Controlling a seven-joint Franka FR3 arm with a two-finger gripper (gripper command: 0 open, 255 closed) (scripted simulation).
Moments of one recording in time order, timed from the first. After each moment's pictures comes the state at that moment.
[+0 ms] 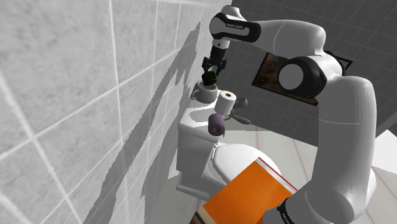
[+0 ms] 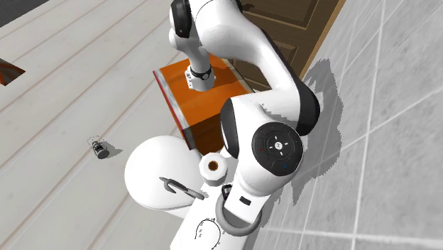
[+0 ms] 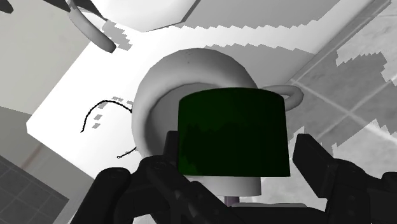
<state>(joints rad) -0.15 0.59 -0.12 -1.12 0.06 1.71 -0.03</state>
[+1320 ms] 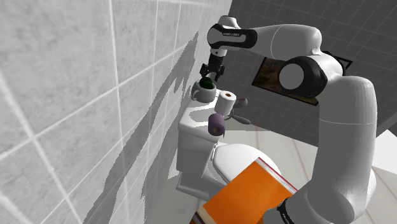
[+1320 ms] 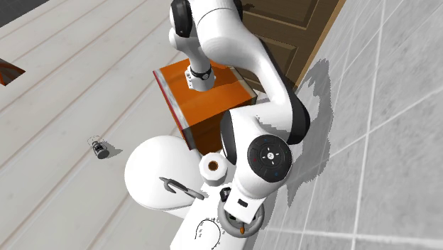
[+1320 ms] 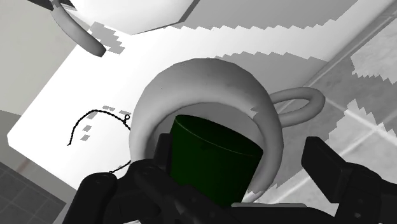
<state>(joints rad) -0.15 0.59 -0.12 -1.23 0.06 1.82 -0.03</state>
